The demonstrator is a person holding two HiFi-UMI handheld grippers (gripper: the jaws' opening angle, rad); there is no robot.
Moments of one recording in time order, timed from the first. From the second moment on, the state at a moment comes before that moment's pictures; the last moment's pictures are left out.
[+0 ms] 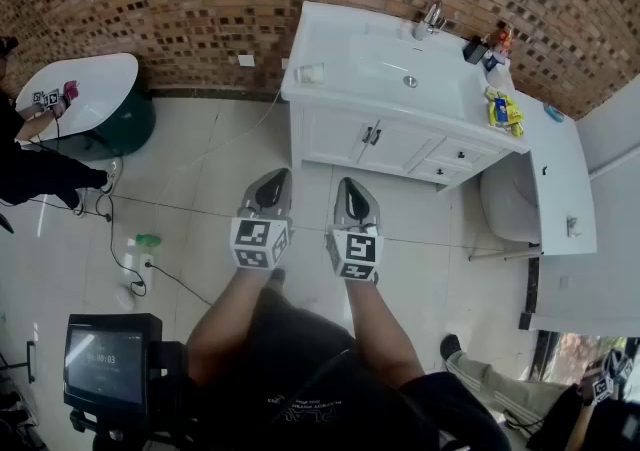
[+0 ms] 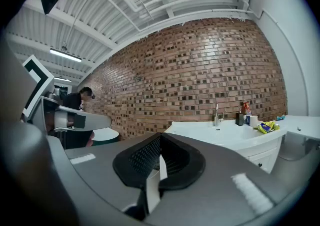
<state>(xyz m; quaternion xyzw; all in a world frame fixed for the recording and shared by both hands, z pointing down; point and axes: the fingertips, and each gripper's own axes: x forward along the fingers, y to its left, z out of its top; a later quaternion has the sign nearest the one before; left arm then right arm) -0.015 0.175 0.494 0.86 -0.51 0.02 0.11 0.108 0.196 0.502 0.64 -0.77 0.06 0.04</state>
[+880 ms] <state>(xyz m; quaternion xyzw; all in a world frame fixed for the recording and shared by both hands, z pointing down) -0.019 0.073 0.504 0.87 -0.48 0.05 0.11 0.099 0.094 0.507 0.65 -0.76 0.07 0.05</state>
